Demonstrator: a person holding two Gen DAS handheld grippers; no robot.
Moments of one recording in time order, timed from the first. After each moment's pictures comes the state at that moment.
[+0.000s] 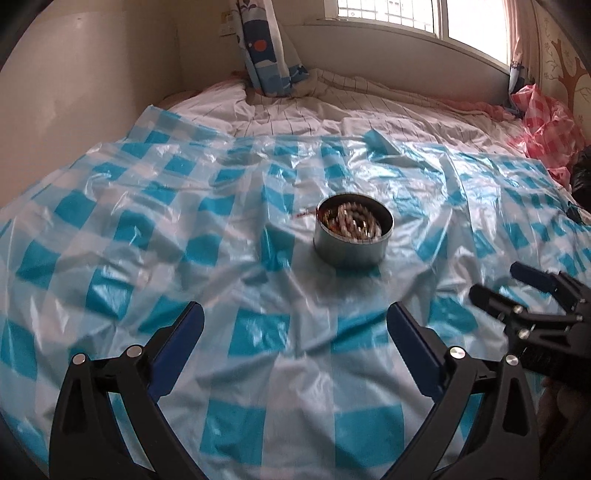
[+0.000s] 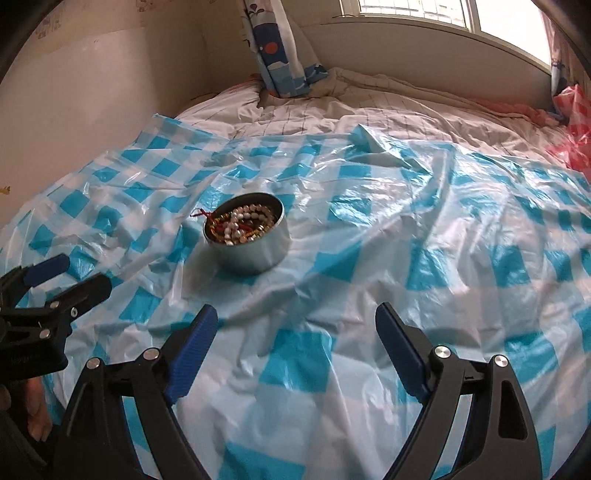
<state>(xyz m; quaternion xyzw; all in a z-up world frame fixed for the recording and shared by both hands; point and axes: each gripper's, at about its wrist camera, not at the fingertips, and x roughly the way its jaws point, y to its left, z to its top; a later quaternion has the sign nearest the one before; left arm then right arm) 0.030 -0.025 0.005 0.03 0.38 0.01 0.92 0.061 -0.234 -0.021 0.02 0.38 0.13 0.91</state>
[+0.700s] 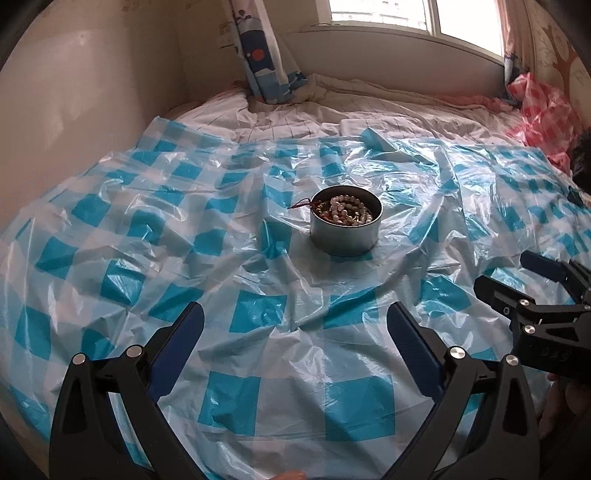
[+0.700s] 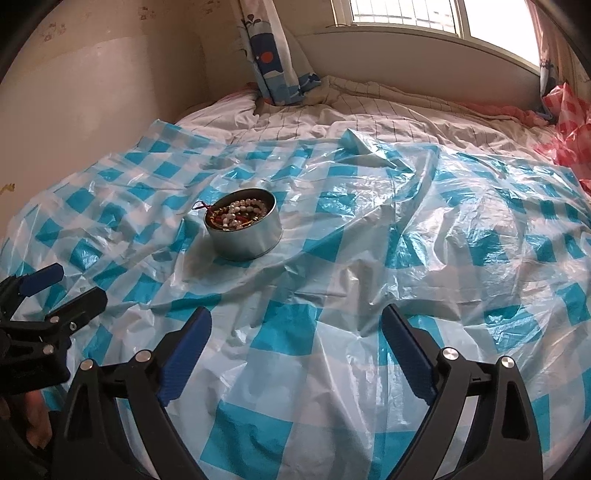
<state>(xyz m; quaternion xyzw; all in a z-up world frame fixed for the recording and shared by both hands) 0.000 -0.044 0.009 0.06 0.37 0.02 0.93 0.028 -0.248 -0.019 0.02 0.36 0.12 0.92</state>
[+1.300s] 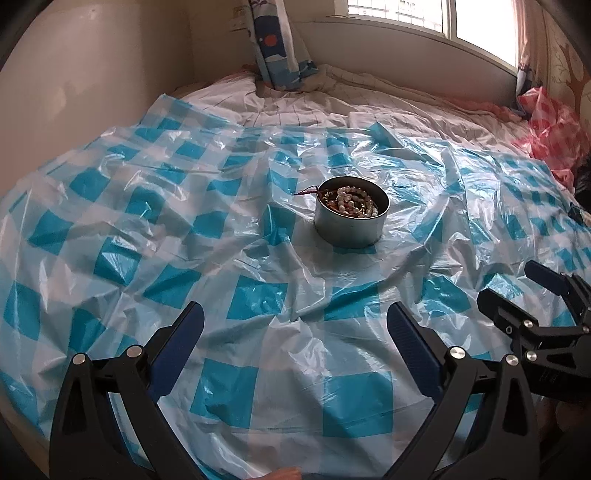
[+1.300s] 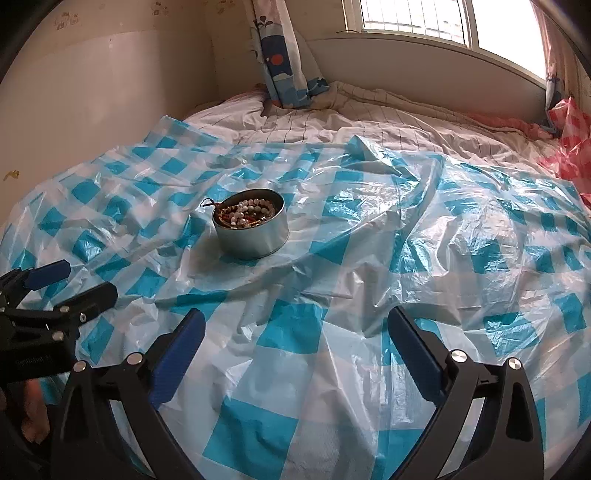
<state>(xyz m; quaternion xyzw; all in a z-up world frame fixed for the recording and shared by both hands) 0.005 -0.028 0.003 0.01 0.39 0.03 0.92 0.022 -0.240 -0.018 0.00 0.36 0.13 0.93</state>
